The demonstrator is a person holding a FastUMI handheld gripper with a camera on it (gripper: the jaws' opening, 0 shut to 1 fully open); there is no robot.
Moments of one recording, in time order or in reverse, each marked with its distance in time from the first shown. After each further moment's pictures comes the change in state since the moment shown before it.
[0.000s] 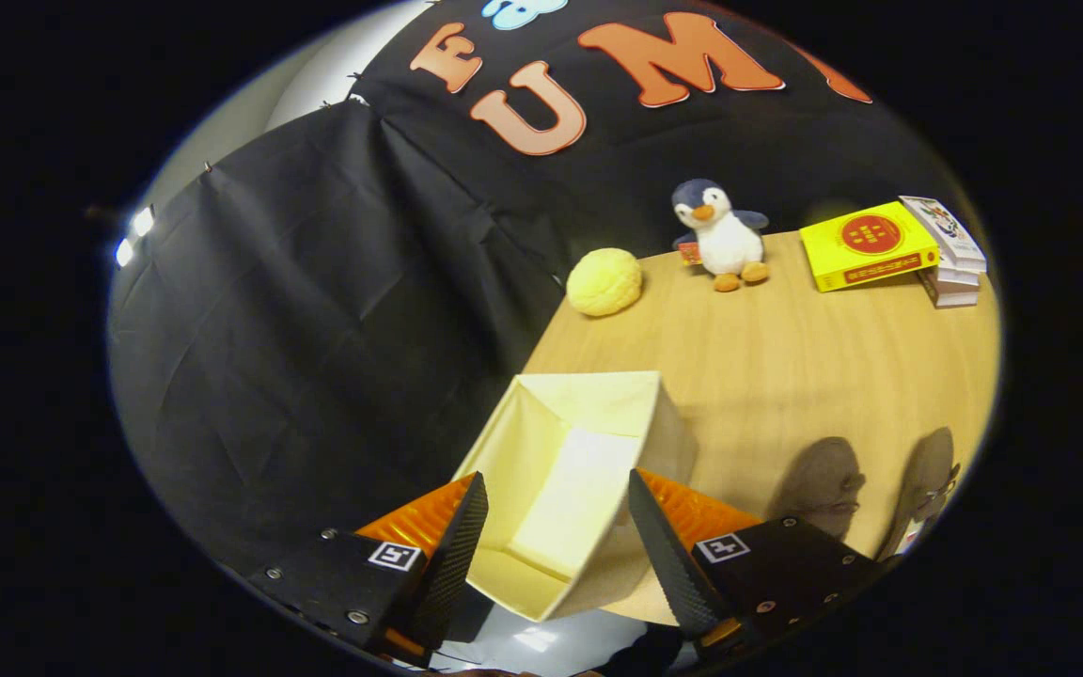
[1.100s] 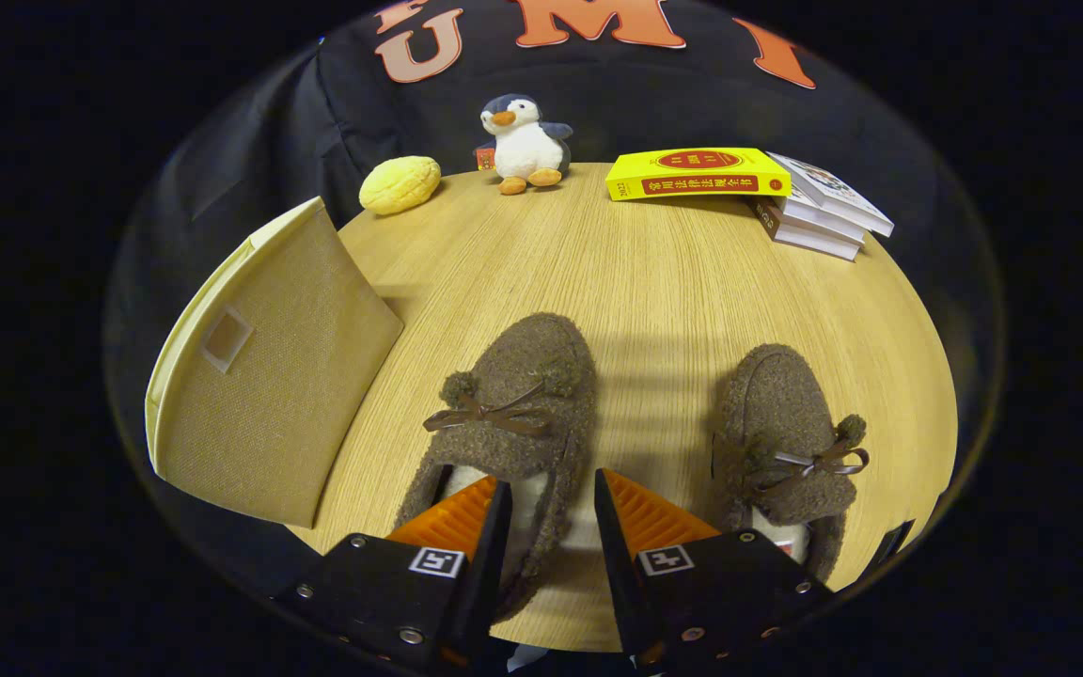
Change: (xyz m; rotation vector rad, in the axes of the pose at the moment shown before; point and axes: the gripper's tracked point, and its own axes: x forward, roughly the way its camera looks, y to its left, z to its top) arm 0.003 -0.228 -0.115 -0.102 0.164 -0.463
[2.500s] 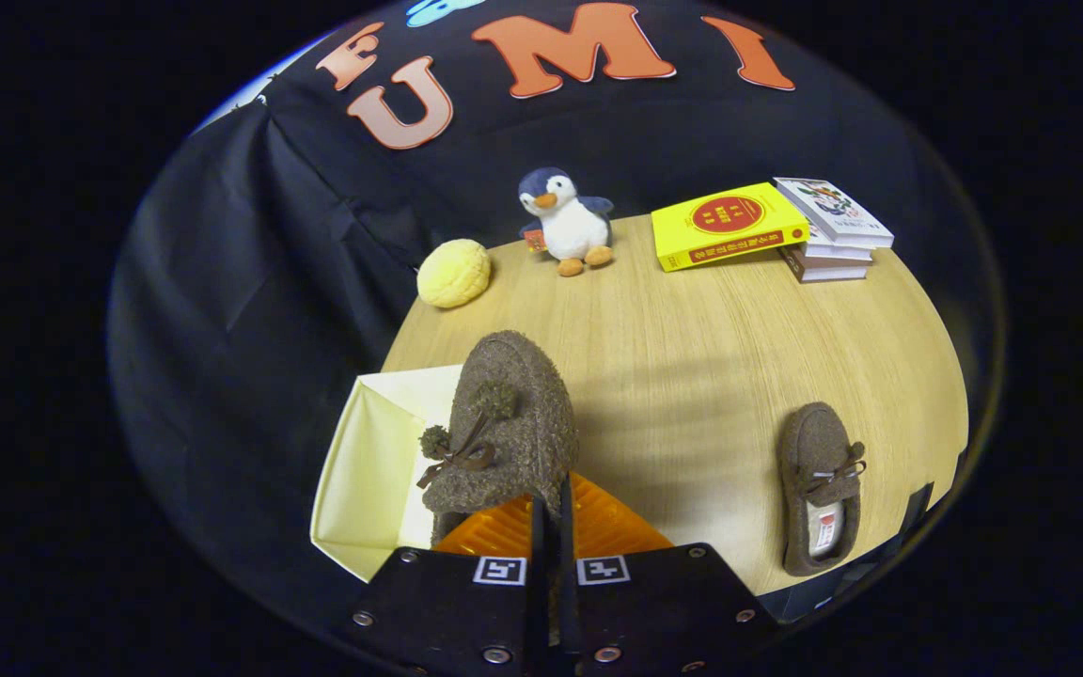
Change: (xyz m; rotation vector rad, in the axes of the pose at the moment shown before) arm -0.110 0.126 0.126 0.200 -0.059 0.132
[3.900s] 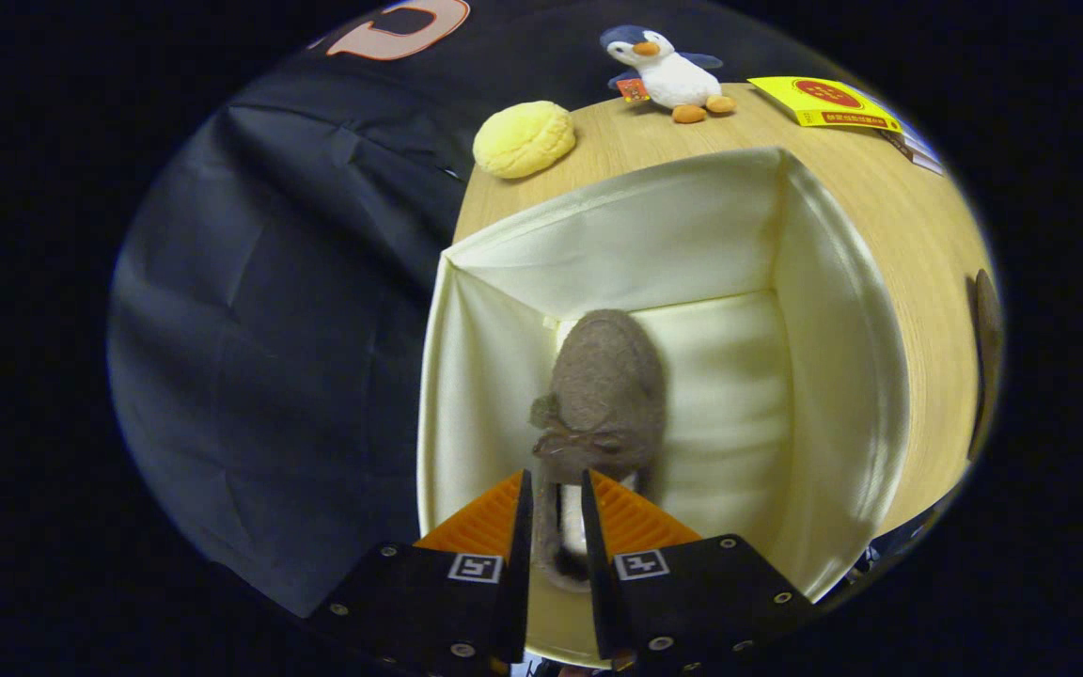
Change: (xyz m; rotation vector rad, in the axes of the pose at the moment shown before) arm 0.113 0.191 -0.103 0.165 0.343 0.165
